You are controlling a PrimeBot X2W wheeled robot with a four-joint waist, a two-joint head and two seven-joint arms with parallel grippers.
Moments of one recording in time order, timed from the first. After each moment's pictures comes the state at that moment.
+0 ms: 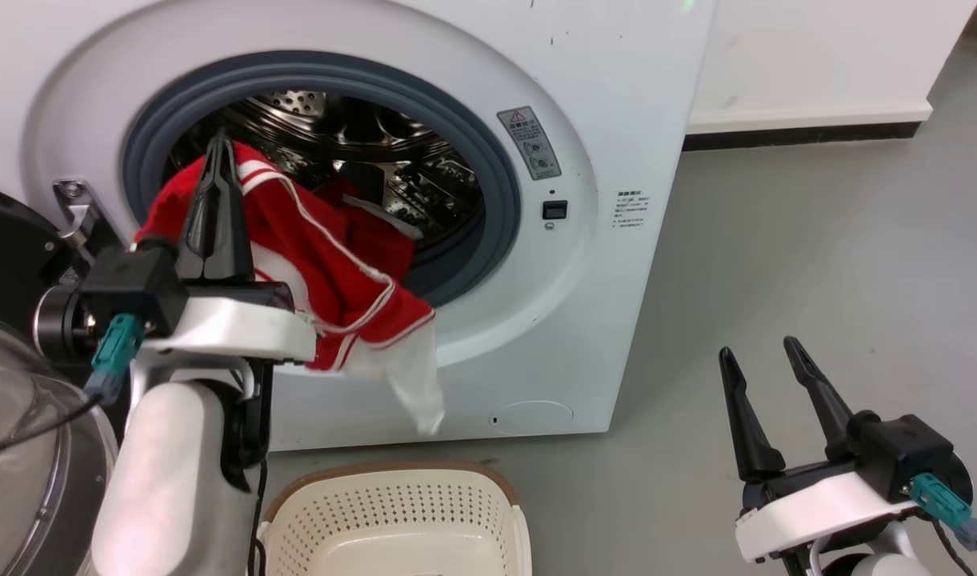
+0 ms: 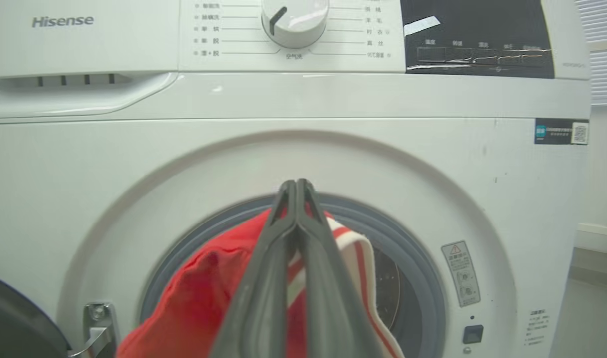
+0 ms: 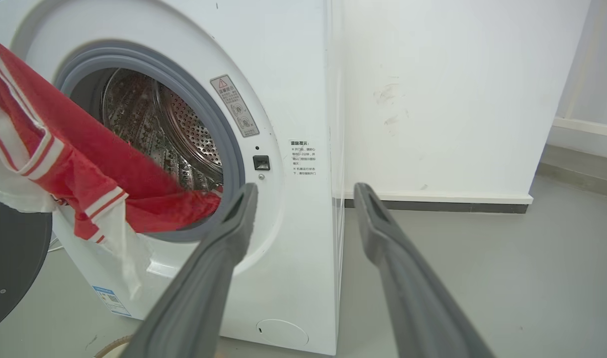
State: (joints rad) left arm -0.43 0.17 -0.07 0.11 -0.19 0.04 -0.20; right arm -0.01 -0.05 0.09 -0.02 0.13 0.13 -0.13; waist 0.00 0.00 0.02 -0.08
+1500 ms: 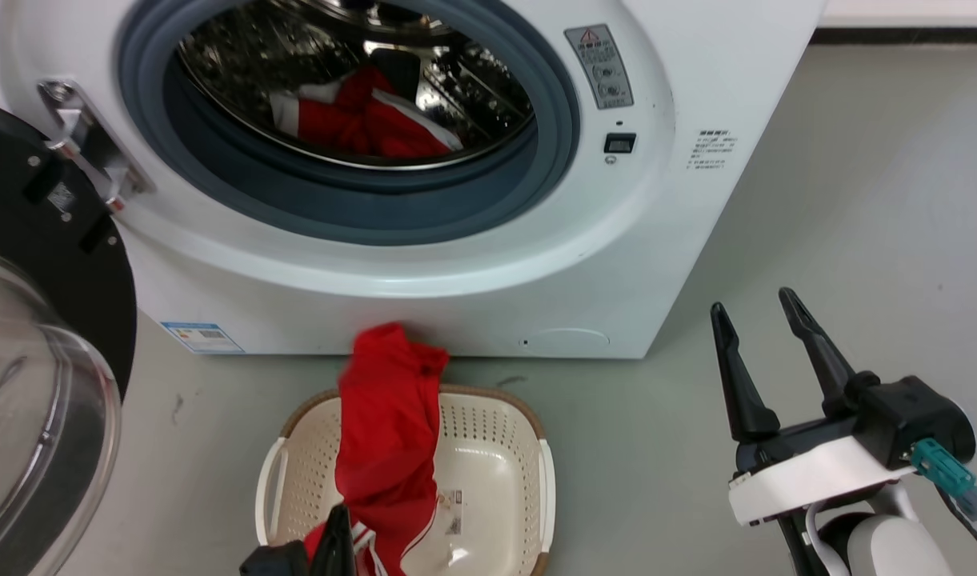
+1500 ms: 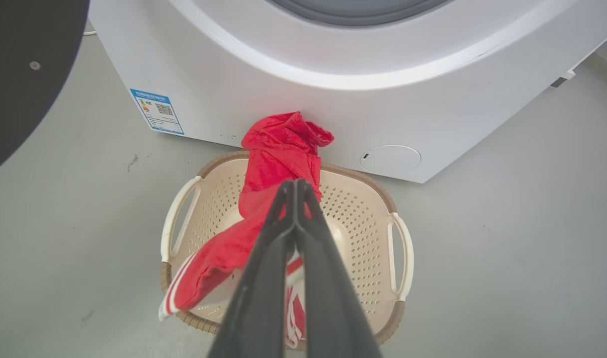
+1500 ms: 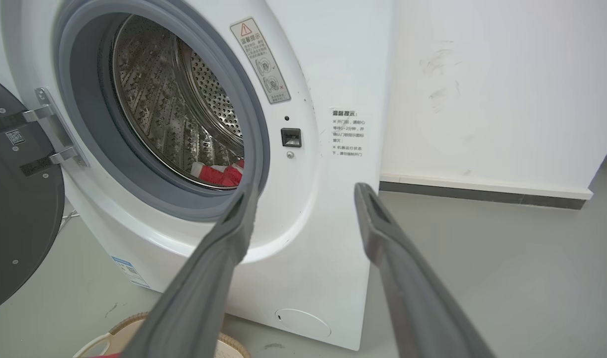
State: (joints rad) left arm 0.12 0.06 -0.23 0.20 -0.31 0.18 -0.18; right arm -0.07 -0.05 0.10 -0.07 0.10 0.13 -0.11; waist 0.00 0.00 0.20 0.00
